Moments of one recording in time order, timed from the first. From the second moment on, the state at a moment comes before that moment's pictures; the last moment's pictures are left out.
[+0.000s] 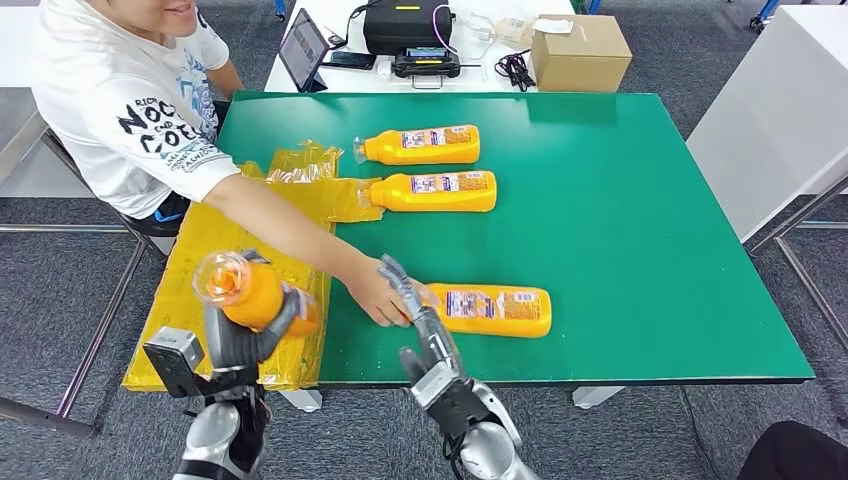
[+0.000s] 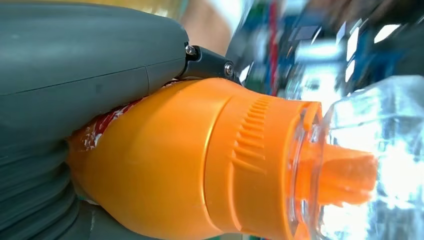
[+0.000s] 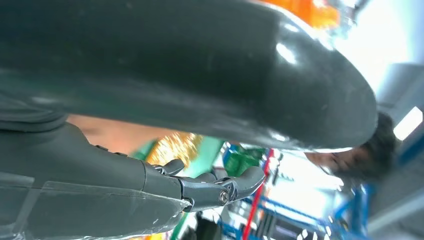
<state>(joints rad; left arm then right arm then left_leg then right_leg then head) -0.09 -0.24 -0.07 -1.32 -0.03 0.29 -0.60 -0.04 0.21 0.52 -1.42 0.24 -0.02 -0.65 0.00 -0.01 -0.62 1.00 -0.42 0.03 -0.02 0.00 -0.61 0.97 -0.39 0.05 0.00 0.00</state>
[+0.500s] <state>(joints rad) -0.21 -0.23 0.00 -1.25 -0.31 0.62 -0.66 -0.03 0.21 0.50 -1.46 0.23 -0.02 -0.65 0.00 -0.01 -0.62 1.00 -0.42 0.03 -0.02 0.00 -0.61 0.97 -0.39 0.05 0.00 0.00</state>
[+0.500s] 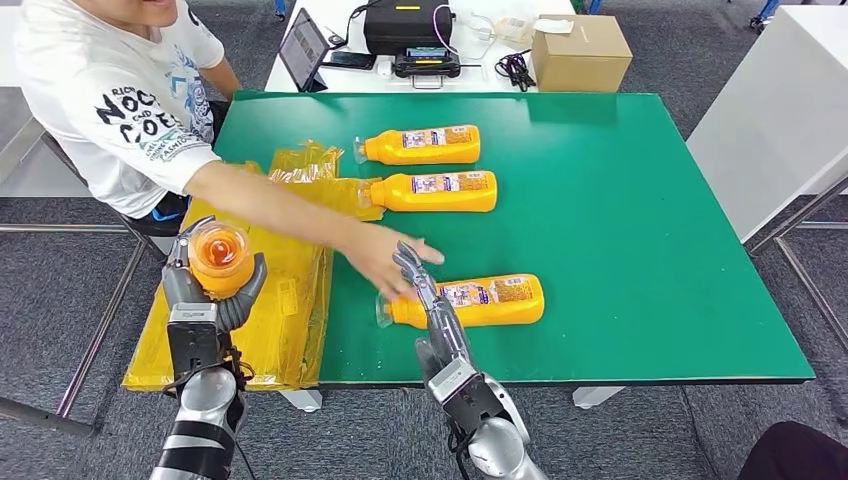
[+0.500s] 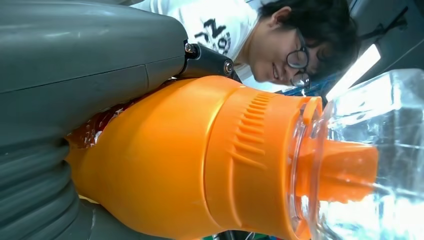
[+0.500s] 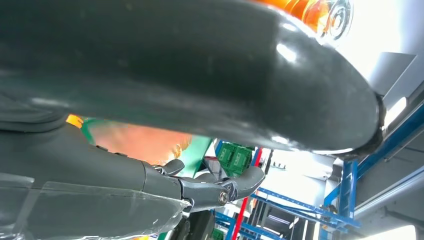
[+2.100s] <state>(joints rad) -0.55 0.03 -0.12 -0.52 -1.32 0.54 -0.28 -0.05 0.22 0.50 -1.57 0.16 0.01 -0.62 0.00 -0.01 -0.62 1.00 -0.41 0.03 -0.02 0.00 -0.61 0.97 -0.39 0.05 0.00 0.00</state>
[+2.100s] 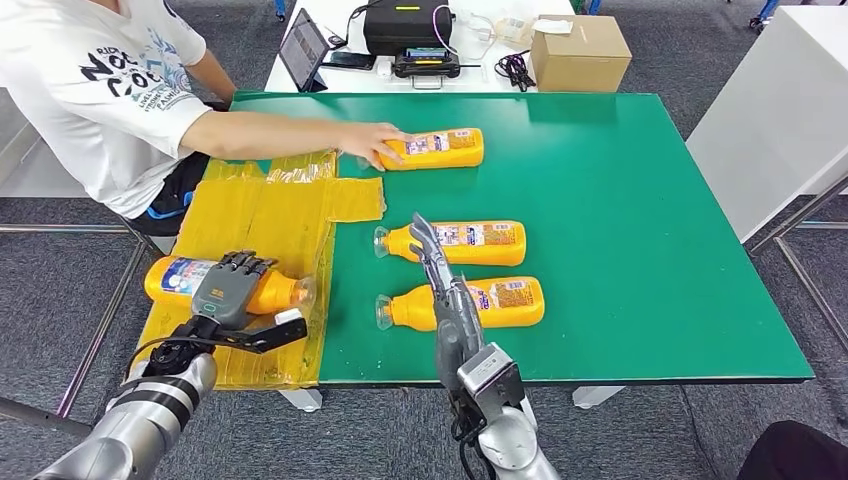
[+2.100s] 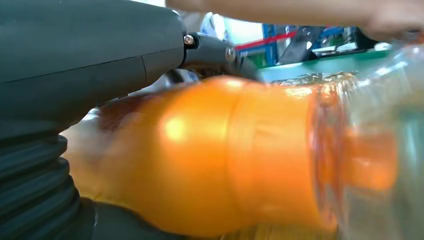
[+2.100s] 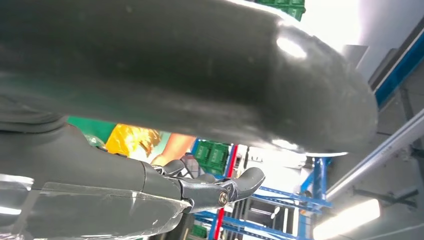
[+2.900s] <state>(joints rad) -0.56 0.03 0.05 -0.52 -0.74 -0.23 -0.54 -0.10 0.24 0.49 -1.44 0.13 0.02 -0.58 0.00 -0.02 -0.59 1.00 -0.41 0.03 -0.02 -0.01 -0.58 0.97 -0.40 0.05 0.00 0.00</state>
